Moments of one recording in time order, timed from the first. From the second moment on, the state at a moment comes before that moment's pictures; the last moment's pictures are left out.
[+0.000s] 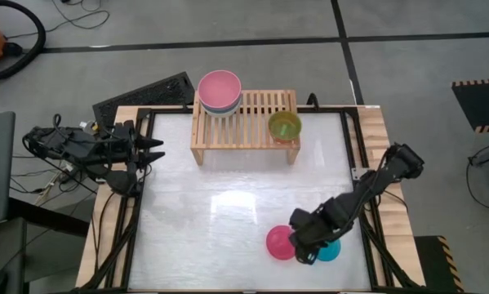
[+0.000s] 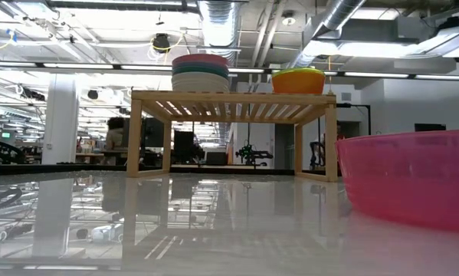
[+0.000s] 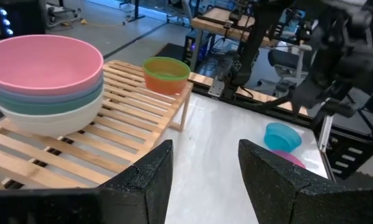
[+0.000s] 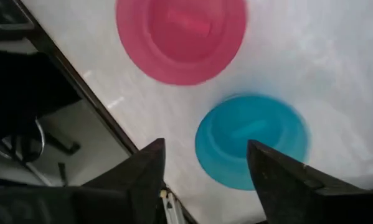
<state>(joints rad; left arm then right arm) -0.38 0.60 1.08 -0.77 -0.61 -0.37 0.61 1.68 1.52 -1.24 -0.11 1.20</state>
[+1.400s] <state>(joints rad) -0.38 0.60 1.08 -0.77 -0.67 -0.44 0.70 1.63 1.04 -0.81 -0.17 1.26</state>
